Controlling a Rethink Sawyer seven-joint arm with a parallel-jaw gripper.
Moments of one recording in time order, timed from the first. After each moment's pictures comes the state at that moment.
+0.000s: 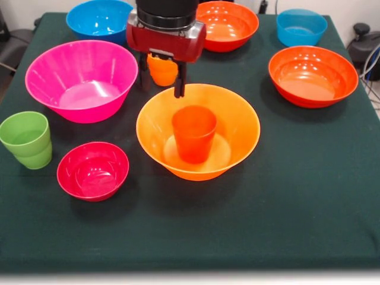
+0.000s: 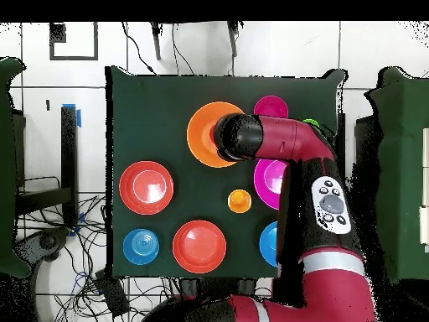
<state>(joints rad) -0.38 -0.57 0.13 1.39 -0.23 0.66 1.94</state>
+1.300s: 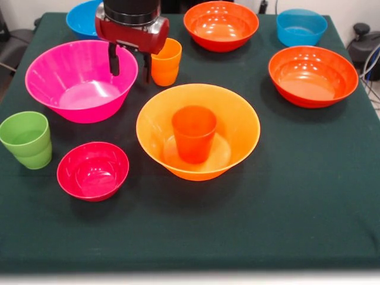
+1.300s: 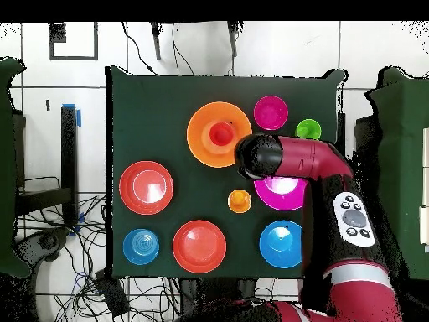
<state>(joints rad) -0.46 -0.57 0.15 1.47 -0.35 0.66 1.94</state>
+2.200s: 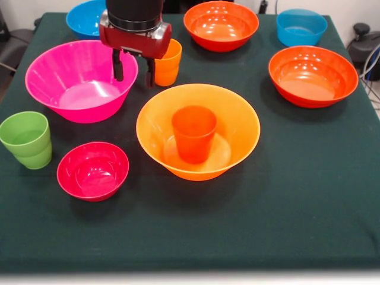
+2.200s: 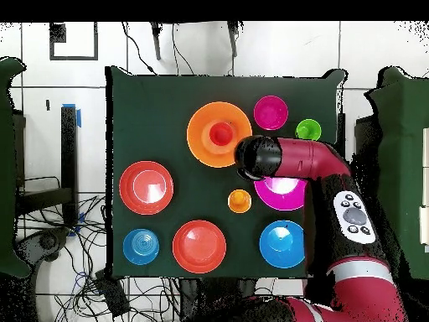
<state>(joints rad) -0.49 -0.56 0.19 1.48 -0.37 0.64 1.94</state>
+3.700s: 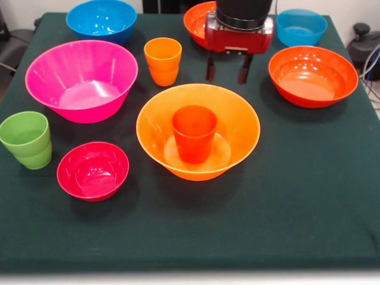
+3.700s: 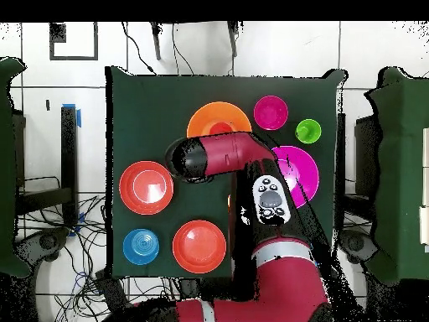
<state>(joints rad) -0.25 -0.57 0.19 1.51 -0.37 0.64 1.94</state>
